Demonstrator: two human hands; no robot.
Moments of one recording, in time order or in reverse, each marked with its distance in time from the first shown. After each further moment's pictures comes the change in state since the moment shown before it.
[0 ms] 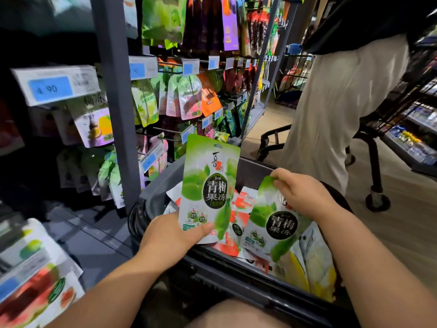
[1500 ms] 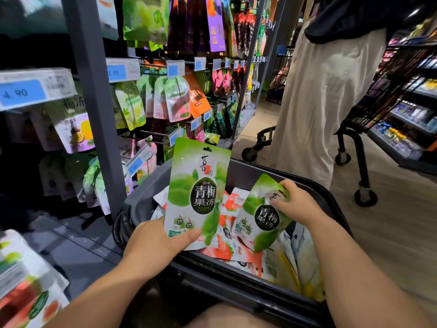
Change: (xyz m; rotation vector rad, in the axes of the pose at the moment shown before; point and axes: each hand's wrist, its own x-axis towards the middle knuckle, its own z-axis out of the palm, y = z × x) left_hand 0.005 -0.007 0.005 0.018 0.019 0.036; right_hand -0.001 0.053 0.046 0.375 -0.064 0.366
